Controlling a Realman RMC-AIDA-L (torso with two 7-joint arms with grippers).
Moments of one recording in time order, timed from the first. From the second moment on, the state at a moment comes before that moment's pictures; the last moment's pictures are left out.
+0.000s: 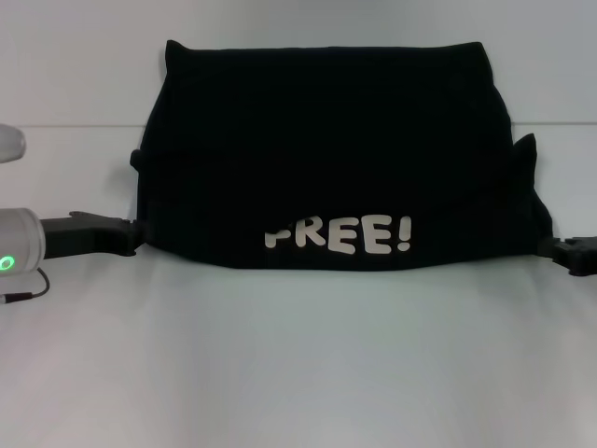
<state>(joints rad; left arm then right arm) -0.61 -2.09 0.57 0.72 2.32 1.11 -1.81 0.59 1.97 -0.49 -0.50 -2.25 -1.15 1.67</state>
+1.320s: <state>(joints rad) -0.41 -2.09 0.25 0.91 2.32 1.92 -1.87 0.22 1.97 -0.24 -0.64 -2.24 -1.79 1.49</state>
